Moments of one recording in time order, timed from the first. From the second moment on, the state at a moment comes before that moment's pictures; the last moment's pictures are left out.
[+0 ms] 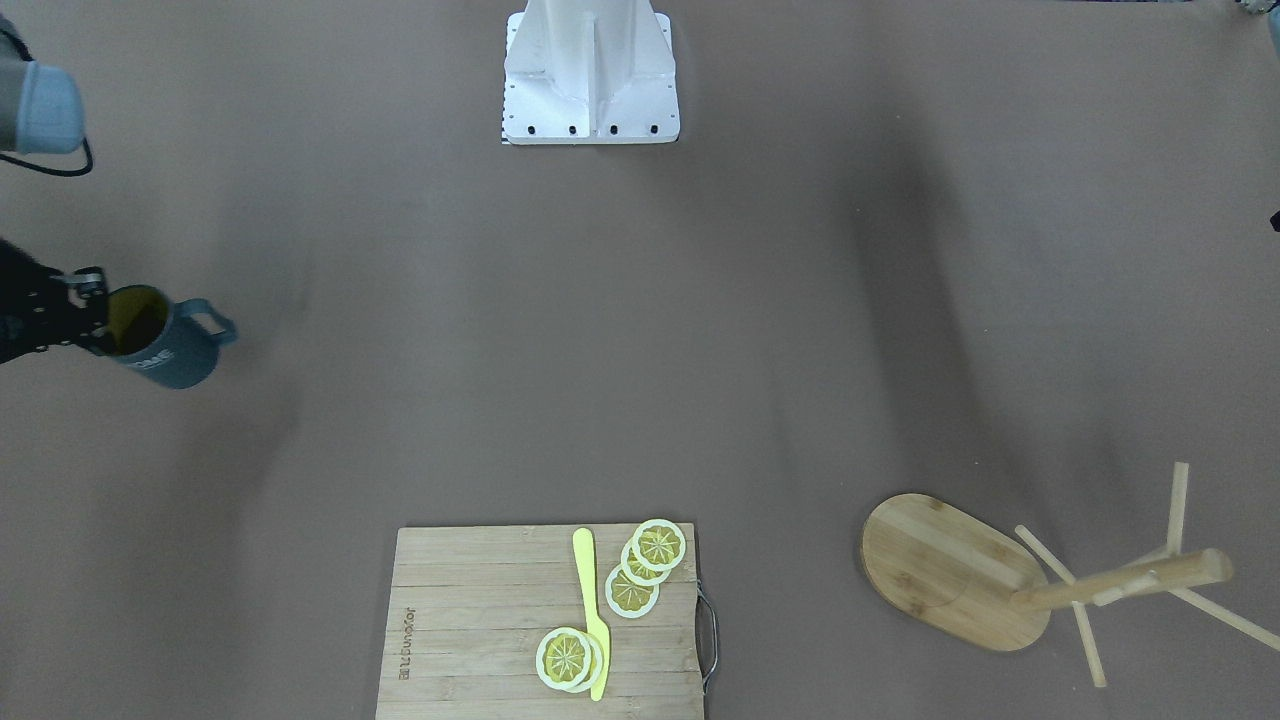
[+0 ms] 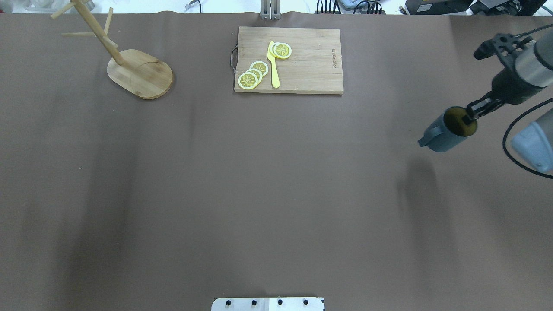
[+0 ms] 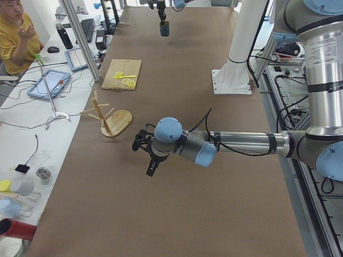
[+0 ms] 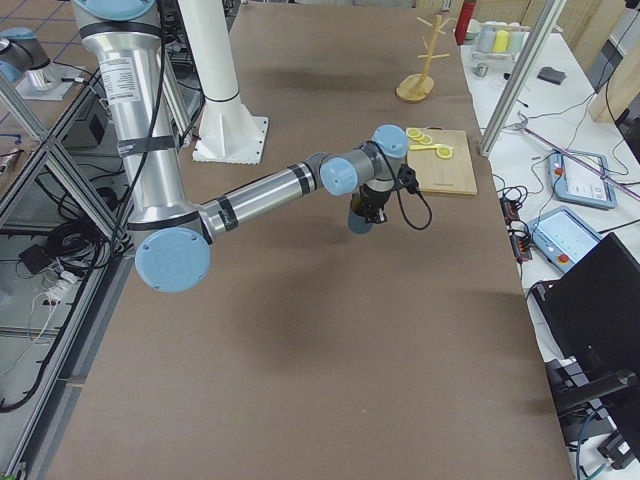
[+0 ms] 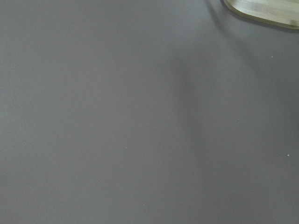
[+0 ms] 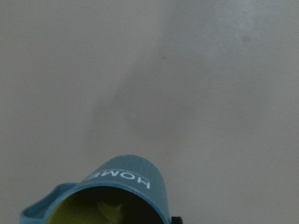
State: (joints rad) left arm -1.52 -1.37 -1.76 -2.01 -2.41 -0.03; right arm 1.04 -1.35 1.84 -1.56 2.32 0.34
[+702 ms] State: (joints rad) left arm -1.52 -1.37 -1.76 -2.05 -2.43 -0.03; right arm 0.59 -1.02 1.86 -1.56 2.02 1.01
